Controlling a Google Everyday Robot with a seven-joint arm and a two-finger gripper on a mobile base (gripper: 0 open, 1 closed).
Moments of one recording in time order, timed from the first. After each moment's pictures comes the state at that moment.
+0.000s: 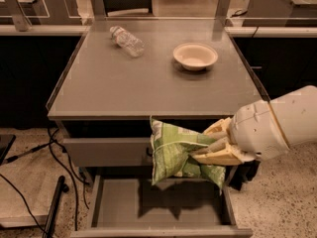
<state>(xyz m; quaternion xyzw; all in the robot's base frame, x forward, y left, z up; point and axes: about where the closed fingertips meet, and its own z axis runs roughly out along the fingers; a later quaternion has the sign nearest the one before) 0.381 -0.088 0.863 -0.63 0.65 0.26 0.33</state>
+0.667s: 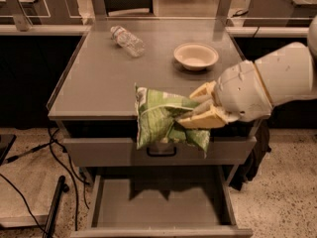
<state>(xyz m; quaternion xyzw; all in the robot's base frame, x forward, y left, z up) 0.426 -0.062 0.912 -0.65 0.62 0.25 0.36</state>
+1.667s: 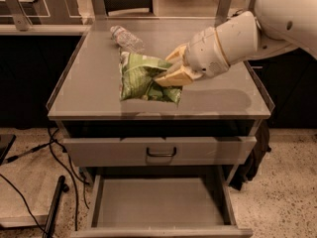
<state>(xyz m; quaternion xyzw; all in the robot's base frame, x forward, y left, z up) 0.542 -0.019 0.926 -0.66 0.59 0.23 0.40</state>
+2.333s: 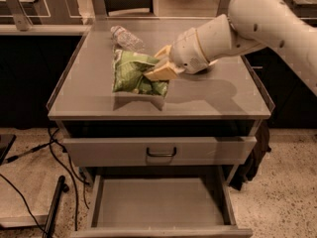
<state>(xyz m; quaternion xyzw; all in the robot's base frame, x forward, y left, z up) 0.595 0.008 0.905 -0.65 0.60 0.24 0.40</state>
